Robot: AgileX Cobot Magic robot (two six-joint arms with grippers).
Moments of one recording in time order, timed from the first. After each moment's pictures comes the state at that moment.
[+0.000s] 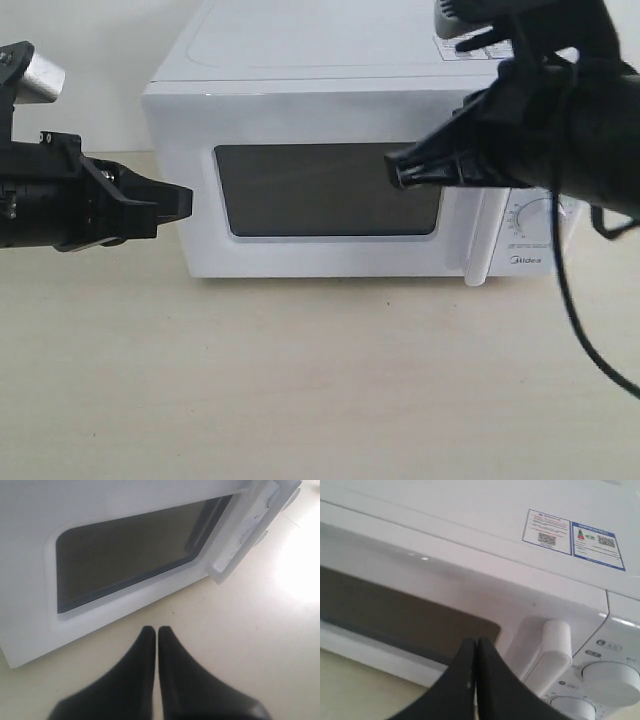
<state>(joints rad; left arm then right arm) -0.30 1.27 -0.67 -1.50 0.48 1.45 0.73 1.22 -0.79 1.74 -0.58 -1.68</state>
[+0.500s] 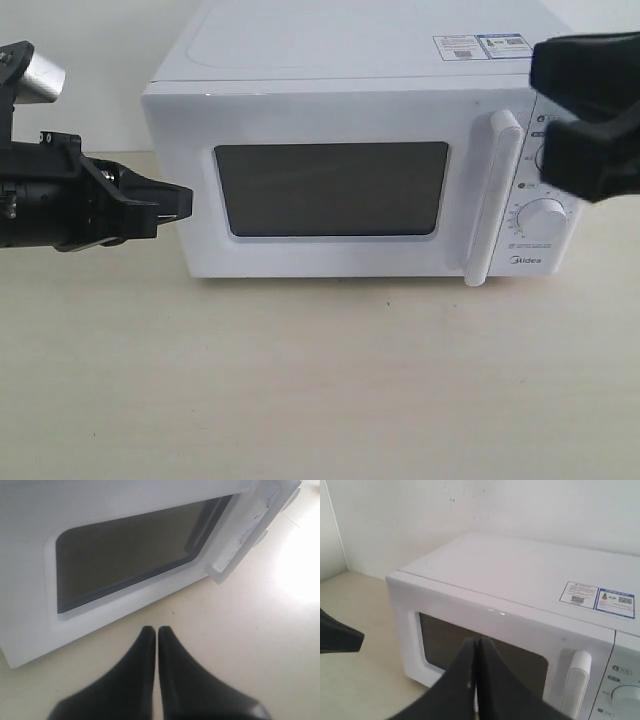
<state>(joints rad) -0.30 1.27 -0.67 -1.50 0.48 1.45 0.99 0.76 -0.65 1.75 -0.59 -1.68</state>
